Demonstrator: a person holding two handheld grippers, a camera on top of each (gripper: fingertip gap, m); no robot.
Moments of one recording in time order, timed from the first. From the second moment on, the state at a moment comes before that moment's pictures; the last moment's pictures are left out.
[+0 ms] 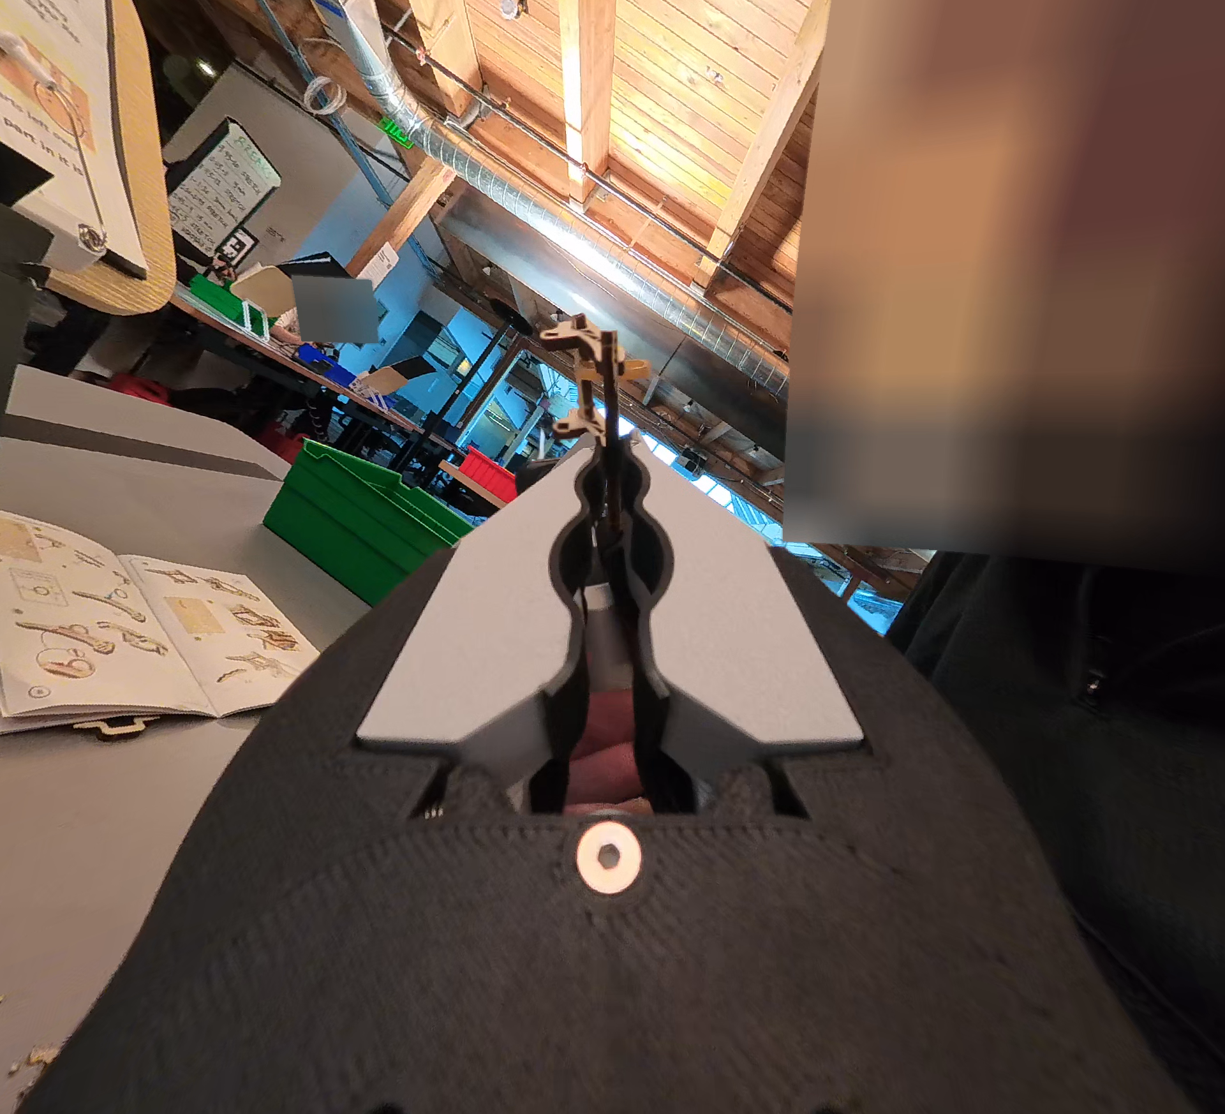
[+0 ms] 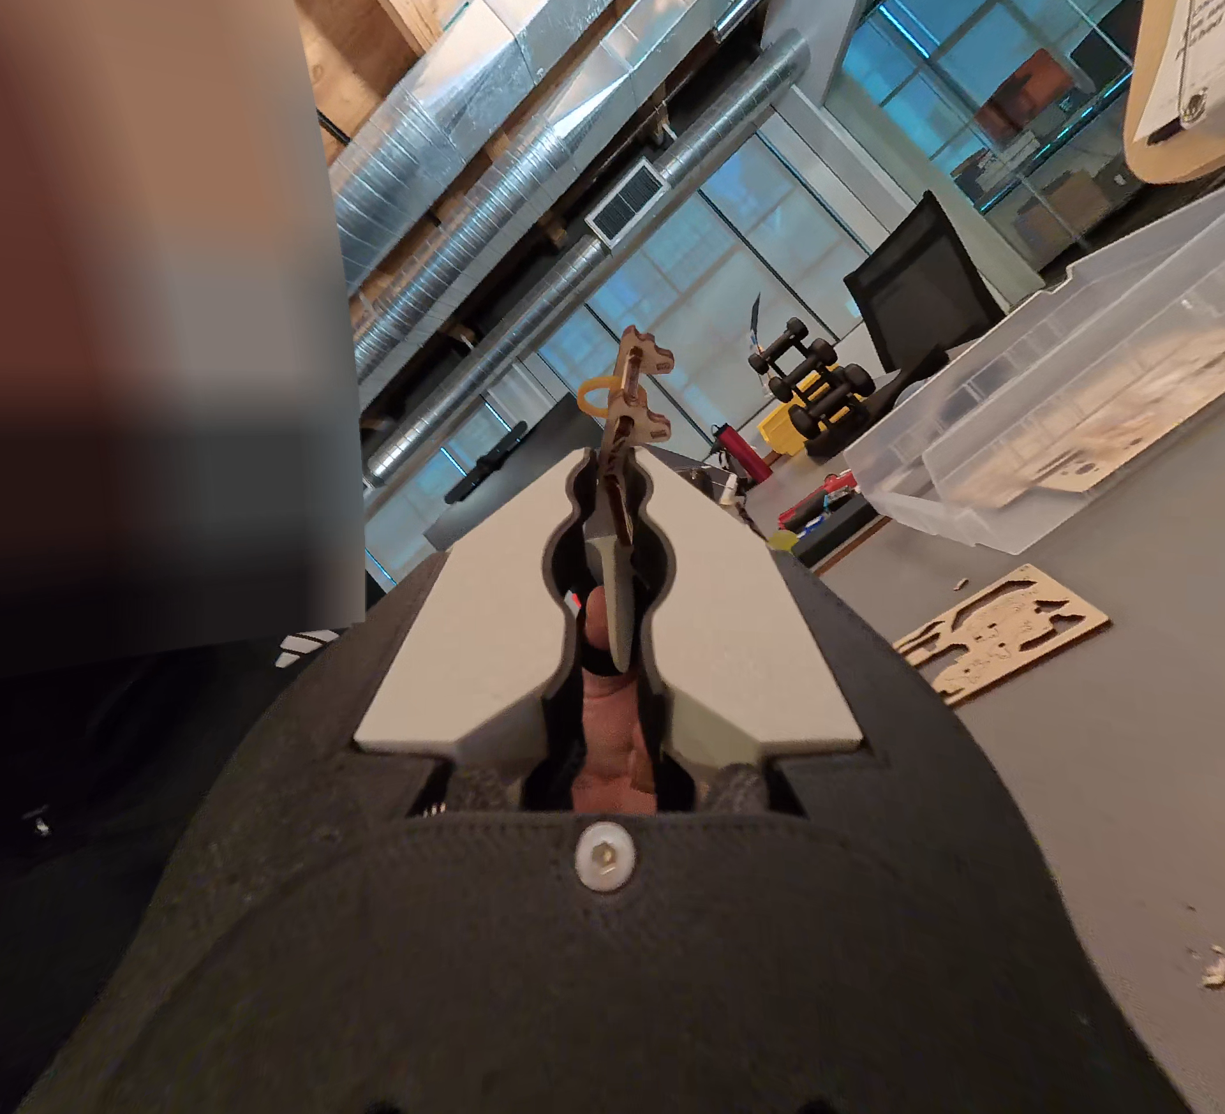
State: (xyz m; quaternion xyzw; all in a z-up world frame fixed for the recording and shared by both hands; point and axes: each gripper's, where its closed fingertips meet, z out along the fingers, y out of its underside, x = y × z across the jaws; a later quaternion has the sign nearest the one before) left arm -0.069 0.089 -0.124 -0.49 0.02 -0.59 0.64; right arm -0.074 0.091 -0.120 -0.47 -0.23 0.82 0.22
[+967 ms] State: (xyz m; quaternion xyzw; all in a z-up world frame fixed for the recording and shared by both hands) left arm -0.070 0.089 -0.123 -0.49 0.01 -0.57 0.65; right arm -0.072 0.095 -0.122 -0.48 -0.21 0.81 0.25
